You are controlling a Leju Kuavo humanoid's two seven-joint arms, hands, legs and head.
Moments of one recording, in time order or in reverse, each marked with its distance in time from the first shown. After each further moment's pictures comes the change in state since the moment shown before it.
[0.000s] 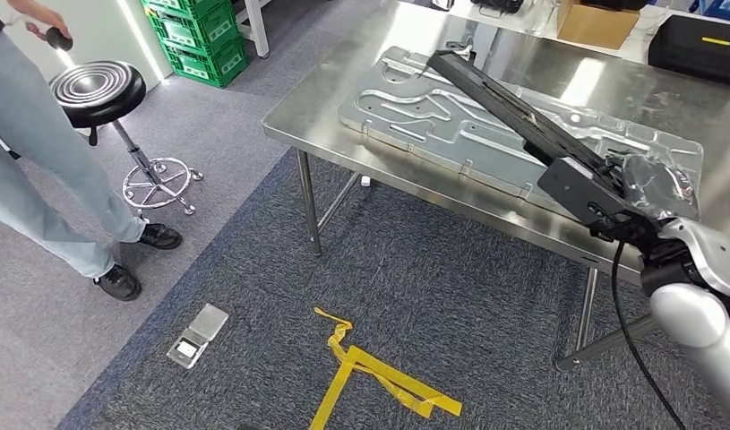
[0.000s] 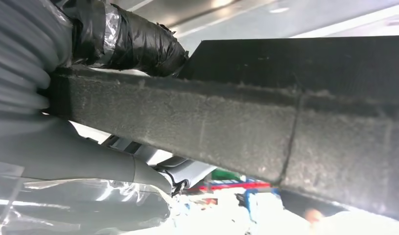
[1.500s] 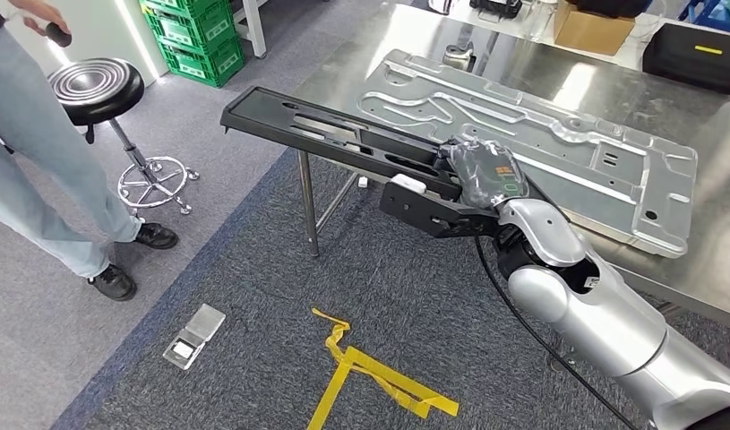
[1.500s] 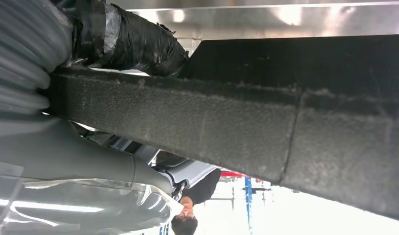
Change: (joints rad) left arm 0.007 -0.006 0.001 0.000 0.015 0.004 0.016; right arm -0.258 0.312 0.404 0.144 0.035 -0.033 -0.092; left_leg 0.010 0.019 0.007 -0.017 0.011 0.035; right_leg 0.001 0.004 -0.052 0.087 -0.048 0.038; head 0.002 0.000
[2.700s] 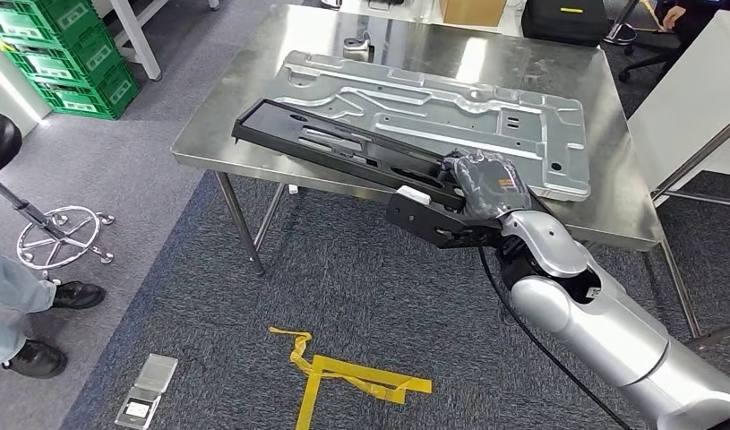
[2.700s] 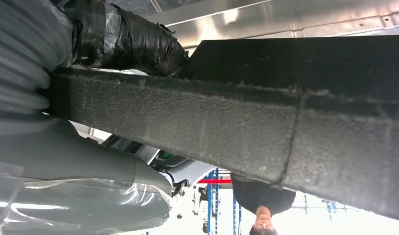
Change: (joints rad) left arm 0.009 -0.004 0.002 0.000 0.010 -0.013 0.010; right arm 0.038 -0.024 0.004 -0.009 -0.001 -0.015 -0.006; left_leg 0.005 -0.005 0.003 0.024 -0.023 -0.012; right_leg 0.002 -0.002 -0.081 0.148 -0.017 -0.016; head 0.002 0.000
